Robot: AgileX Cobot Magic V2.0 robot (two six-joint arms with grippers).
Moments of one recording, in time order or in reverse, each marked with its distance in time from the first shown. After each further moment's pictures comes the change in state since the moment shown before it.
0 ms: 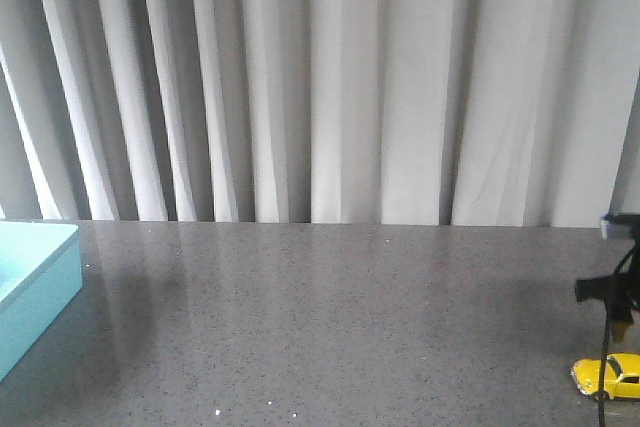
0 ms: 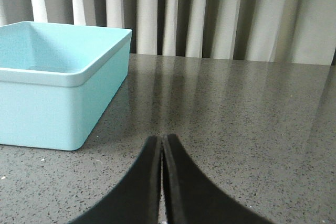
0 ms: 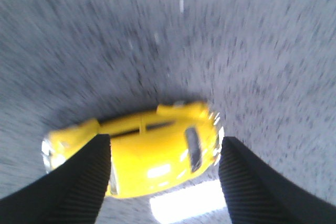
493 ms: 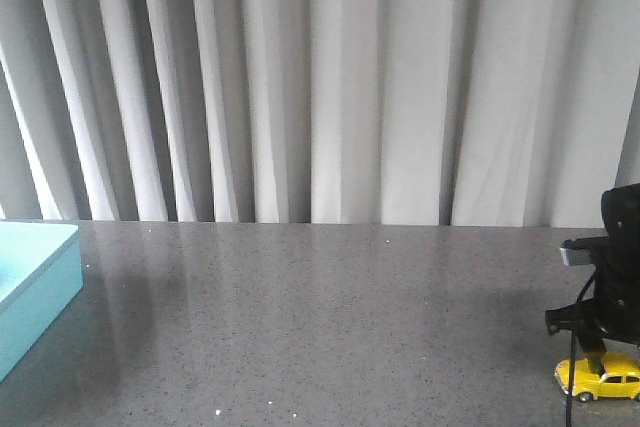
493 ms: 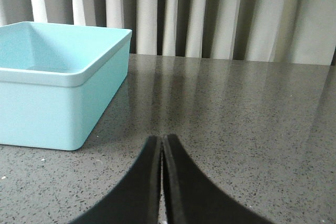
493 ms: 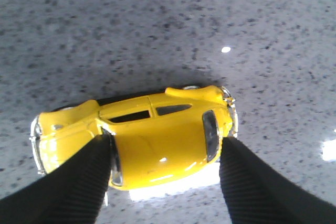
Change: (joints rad) left arm 0.000 0.000 0.000 0.000 0.000 0.000; right arm 0.079 0.038 0.106 -0.096 0.016 0.011
